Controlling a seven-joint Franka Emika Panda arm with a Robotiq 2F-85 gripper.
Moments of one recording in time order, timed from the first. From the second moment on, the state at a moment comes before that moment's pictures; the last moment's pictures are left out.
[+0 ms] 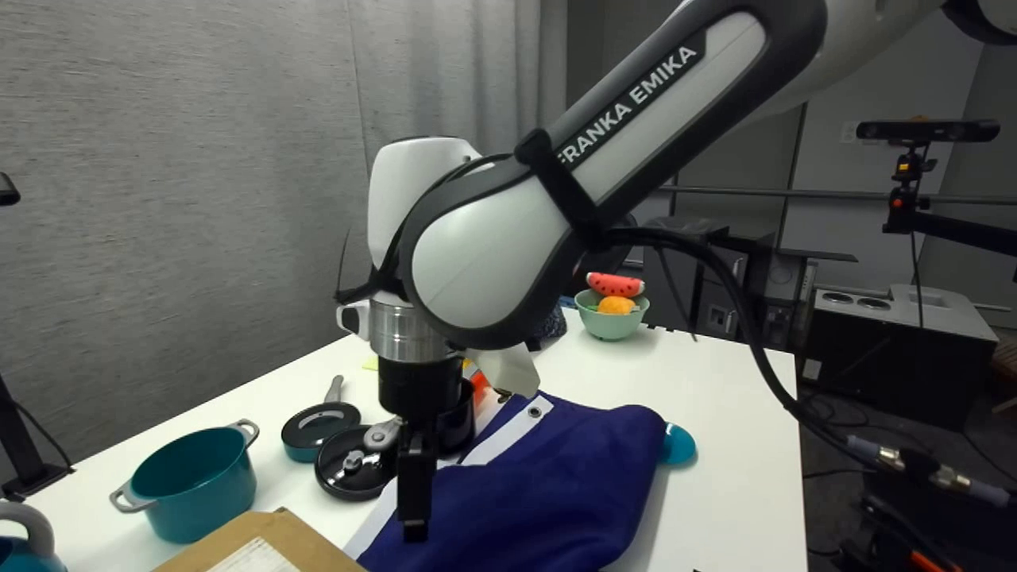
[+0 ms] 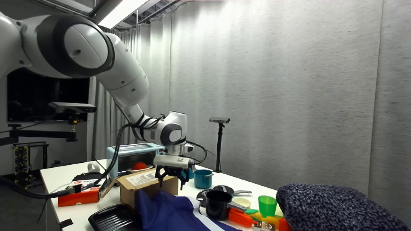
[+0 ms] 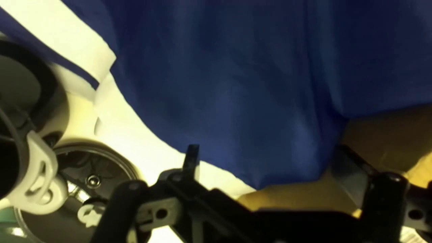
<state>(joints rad) 0.12 0.51 0.21 -1.79 0.00 2.36 -0.42</state>
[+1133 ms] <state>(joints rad) 0.06 0.40 0.25 -2.08 0.12 2.32 -0.80</state>
